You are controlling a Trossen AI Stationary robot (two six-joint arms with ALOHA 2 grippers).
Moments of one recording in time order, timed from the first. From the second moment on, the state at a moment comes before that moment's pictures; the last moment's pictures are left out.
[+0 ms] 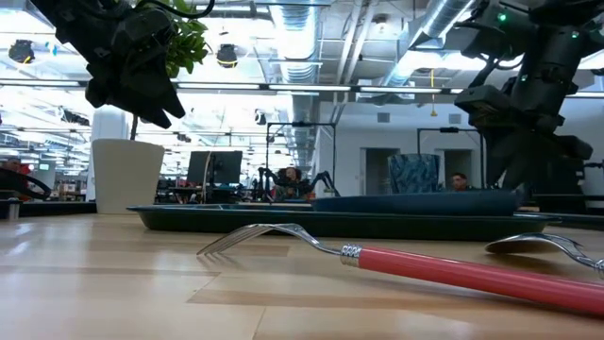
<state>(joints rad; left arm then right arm) -0.32 1.08 0.69 -0.59 -0.64 -0.94 -0.04 1.04 0.55 -0.63 0.08 1.22</state>
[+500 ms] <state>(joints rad) -0.32 1.09 0.59 -0.50 -0.56 -0.97 0.05 1.00 0.59 -0.61 -0.07 1.29</state>
